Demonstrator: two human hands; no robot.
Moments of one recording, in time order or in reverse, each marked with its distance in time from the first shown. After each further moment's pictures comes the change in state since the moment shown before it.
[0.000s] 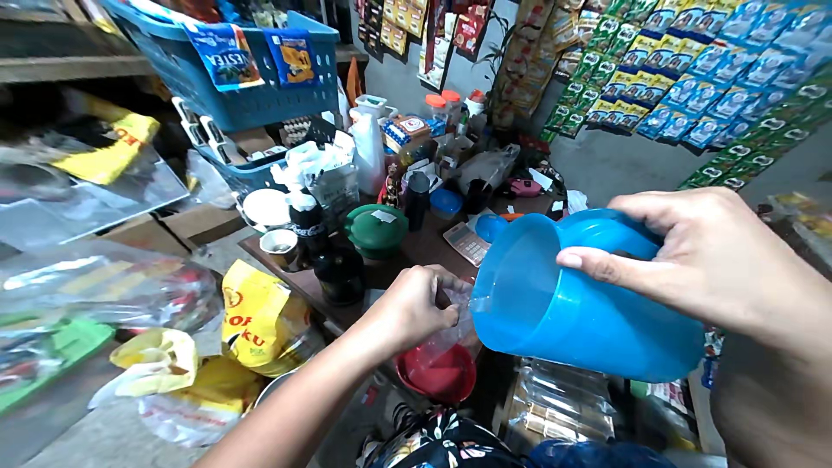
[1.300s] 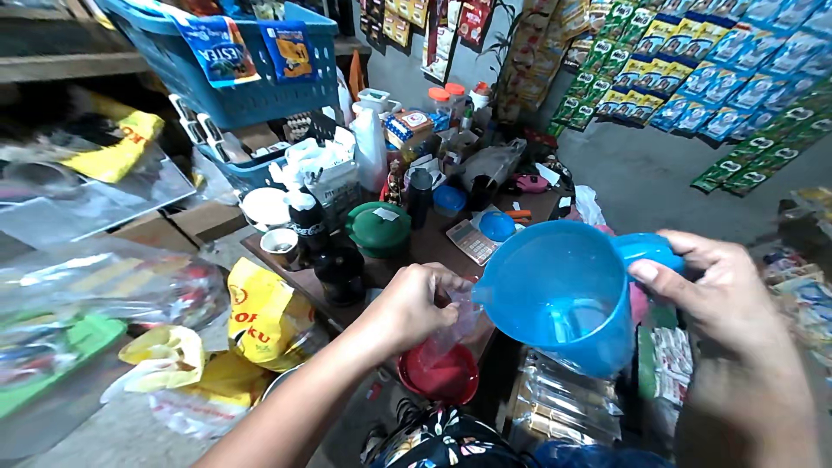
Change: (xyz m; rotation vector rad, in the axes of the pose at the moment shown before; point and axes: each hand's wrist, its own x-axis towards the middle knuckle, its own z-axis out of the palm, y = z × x) left_hand 0.011 -0.006 -0.002 -0.039 0.030 0.049; right_hand -0.040 0.075 0.044 0.605 0.164 0.224
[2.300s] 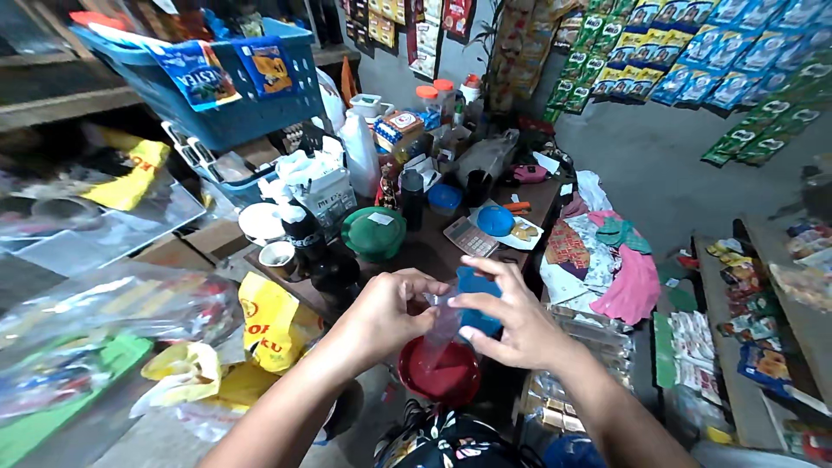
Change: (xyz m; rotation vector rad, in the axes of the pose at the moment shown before) left_hand -0.004 -0.001 0.005 0.002 0.061 0.057; right_hand -0.015 0.055 0.135 -0.108 -0.232 -0.482
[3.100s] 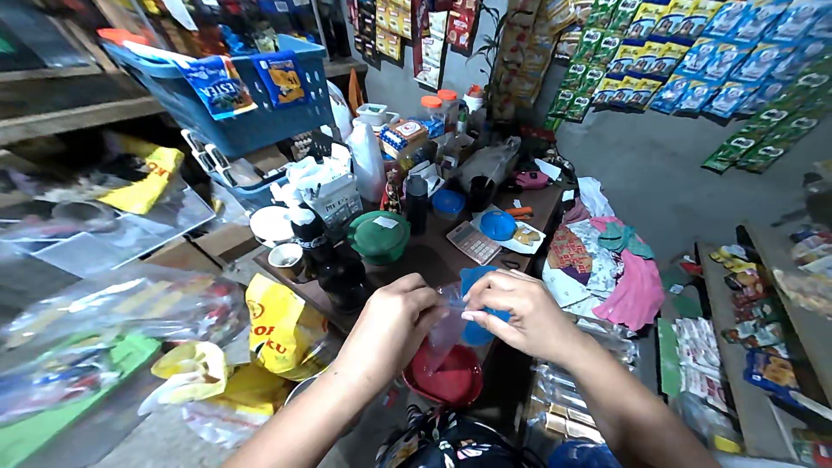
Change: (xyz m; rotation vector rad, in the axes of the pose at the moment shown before) left_hand -0.020 -0.010 0.019 0.498 0.317 0.398; right_hand 0.012 -0.010 -0.017 0.006 -0.052 -0.027
